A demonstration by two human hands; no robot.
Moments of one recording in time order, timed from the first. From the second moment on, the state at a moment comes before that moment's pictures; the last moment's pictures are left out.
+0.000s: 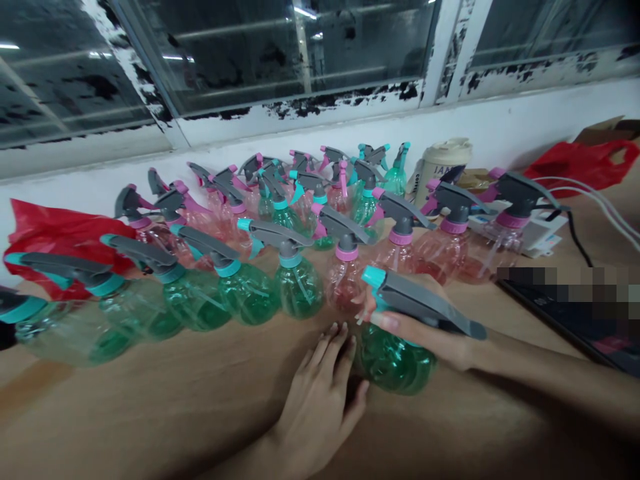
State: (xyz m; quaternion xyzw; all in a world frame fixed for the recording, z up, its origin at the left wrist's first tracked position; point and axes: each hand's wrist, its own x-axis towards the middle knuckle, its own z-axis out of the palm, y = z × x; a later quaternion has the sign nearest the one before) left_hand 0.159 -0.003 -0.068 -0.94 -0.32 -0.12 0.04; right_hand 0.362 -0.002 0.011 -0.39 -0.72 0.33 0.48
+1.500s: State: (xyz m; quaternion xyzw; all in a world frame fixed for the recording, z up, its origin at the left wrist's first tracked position) left_hand 0.158 -0.003 -0.068 -0.94 -0.31 -0.13 0.05; right_hand 0.358 -0.001 0.006 -0.41 -0.71 0.30 0.49
